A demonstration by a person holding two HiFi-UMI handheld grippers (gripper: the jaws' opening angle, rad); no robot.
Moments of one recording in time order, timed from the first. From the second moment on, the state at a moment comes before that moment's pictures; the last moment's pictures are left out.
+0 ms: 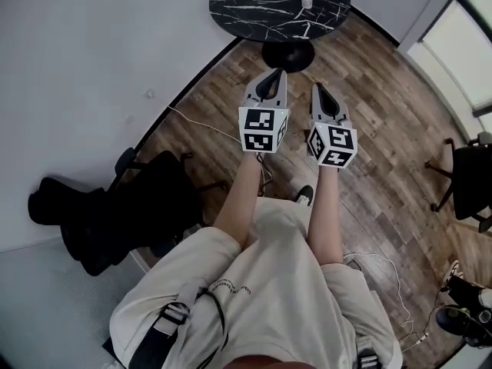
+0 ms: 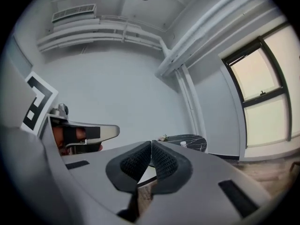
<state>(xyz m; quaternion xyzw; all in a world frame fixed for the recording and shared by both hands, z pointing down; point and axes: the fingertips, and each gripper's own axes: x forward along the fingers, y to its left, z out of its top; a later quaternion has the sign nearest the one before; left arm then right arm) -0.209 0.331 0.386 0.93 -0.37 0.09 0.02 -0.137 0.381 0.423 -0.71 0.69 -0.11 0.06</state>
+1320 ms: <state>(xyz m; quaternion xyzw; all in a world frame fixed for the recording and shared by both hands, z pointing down) -0.077 0.181 0.371 0.93 -0.37 0.05 0.03 0.047 0.288 0.413 -0.69 0.69 -0.15 0.15</state>
